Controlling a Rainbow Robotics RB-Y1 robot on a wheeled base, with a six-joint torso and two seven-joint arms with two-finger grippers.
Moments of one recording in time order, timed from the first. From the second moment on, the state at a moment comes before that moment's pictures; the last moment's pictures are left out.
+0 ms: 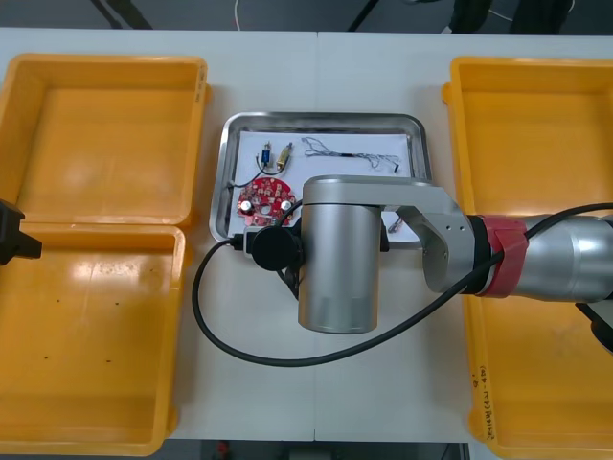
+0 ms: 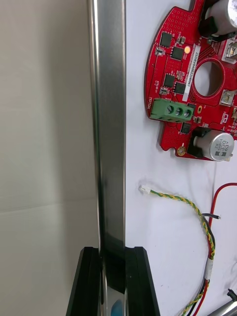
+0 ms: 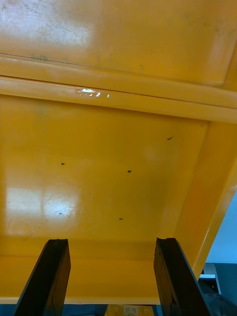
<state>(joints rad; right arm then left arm) -1.08 -0.50 1.21 -1.85 -0.45 1.54 1.57 -0.17 0.93 0.32 -2.25 1.08 1.91 -0.96</state>
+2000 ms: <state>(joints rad) -1.29 -0.48 1.21 -1.40 -0.45 1.16 1.69 -0.17 0.93 0.32 -2.25 1.08 1.91 -0.96</state>
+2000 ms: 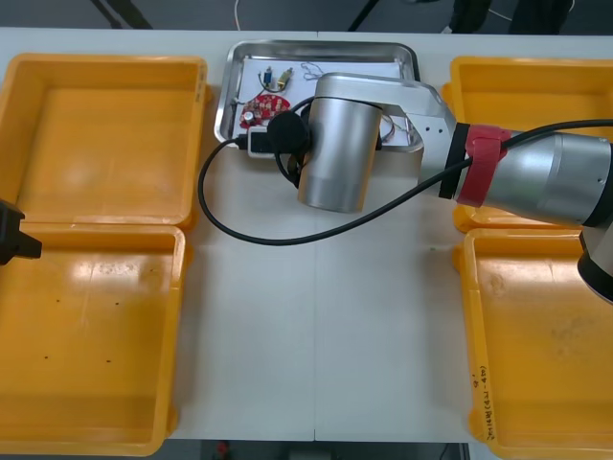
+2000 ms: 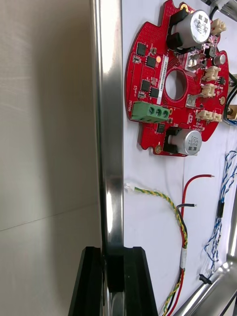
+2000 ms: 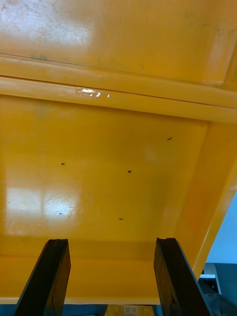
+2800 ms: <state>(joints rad) -1.30 -0.46 1.23 -1.29 -0.45 1.07 1.73 -0.17 0.93 0.32 -2.25 1.08 1.91 -0.96</state>
